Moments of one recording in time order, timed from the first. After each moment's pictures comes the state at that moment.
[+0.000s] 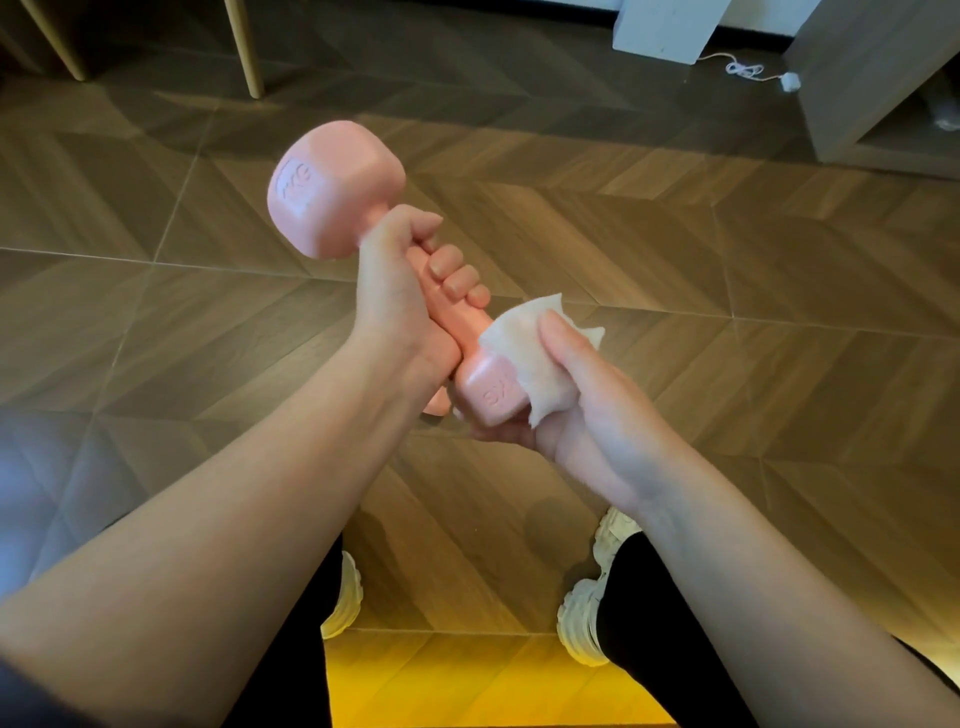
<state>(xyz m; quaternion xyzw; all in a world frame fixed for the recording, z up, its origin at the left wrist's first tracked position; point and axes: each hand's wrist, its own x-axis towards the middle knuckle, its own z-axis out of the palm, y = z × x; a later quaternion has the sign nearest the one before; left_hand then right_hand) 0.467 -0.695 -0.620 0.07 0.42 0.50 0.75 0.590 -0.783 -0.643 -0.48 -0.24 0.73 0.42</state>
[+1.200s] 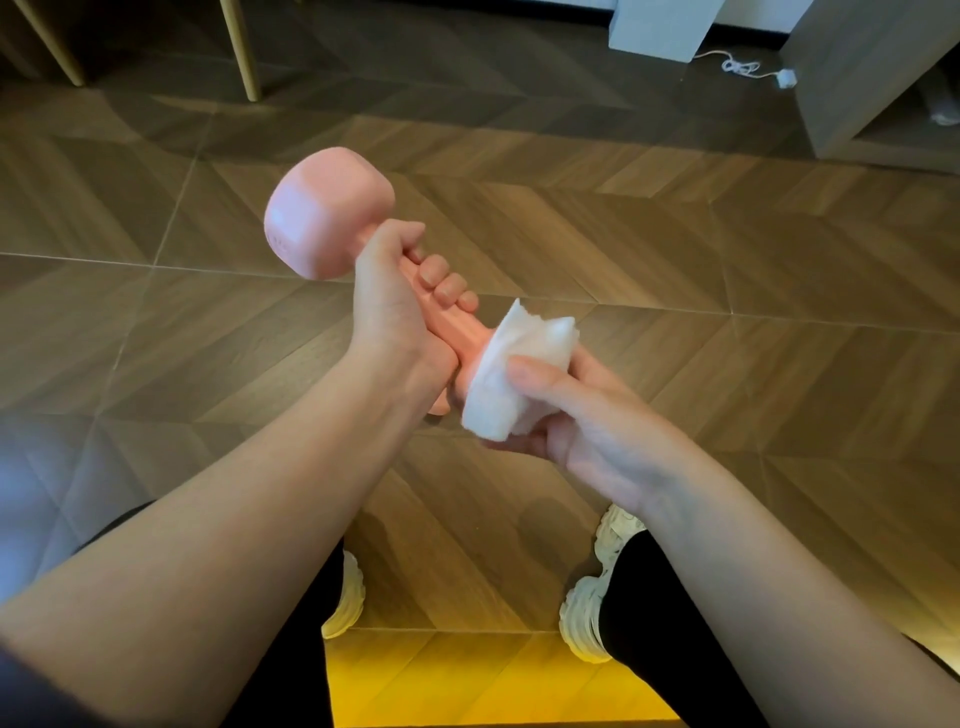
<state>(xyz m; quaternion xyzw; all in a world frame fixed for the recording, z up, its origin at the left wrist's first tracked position) 0.466 -0.699 -0.629 0.05 0.43 0.53 0.73 0.599 -0.788 -0.645 -0.50 -0.26 0.73 0.38</state>
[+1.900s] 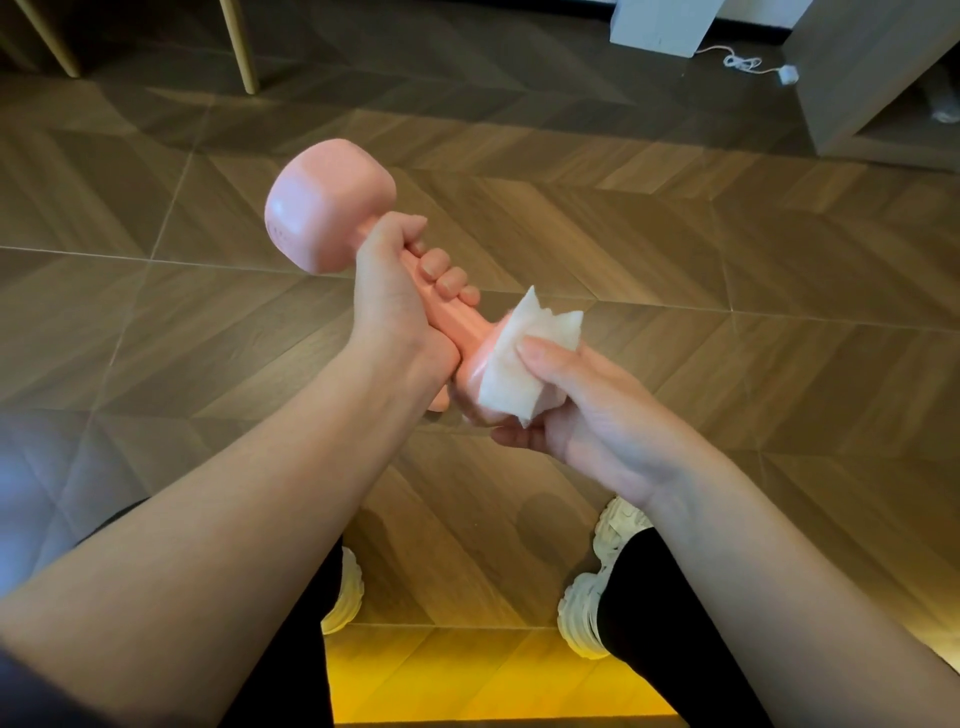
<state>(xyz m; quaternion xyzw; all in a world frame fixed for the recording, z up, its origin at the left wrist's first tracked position) 0.467 -0.697 -0.629 0.03 0.43 0.52 0.74 0.601 -0.785 -0.646 -0.49 -0.24 0.75 0.39</state>
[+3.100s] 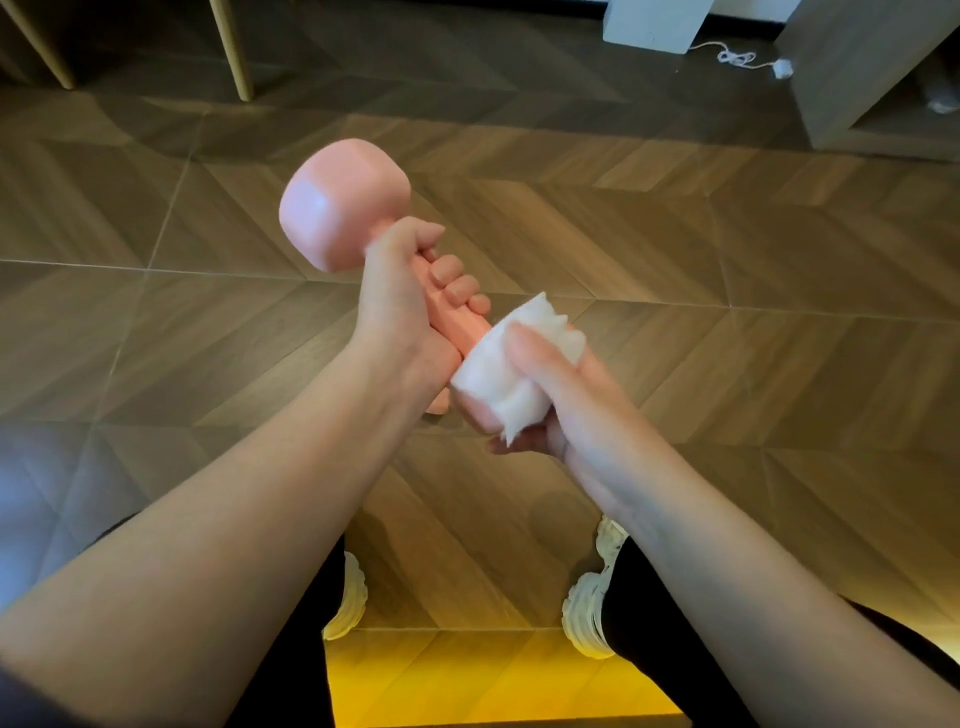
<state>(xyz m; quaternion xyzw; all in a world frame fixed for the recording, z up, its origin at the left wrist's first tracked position) 0.471 -0.696 -0.629 0.05 0.43 0.47 0.77 0.585 -0.790 -0.644 -0.56 -0.29 0.66 0.40</state>
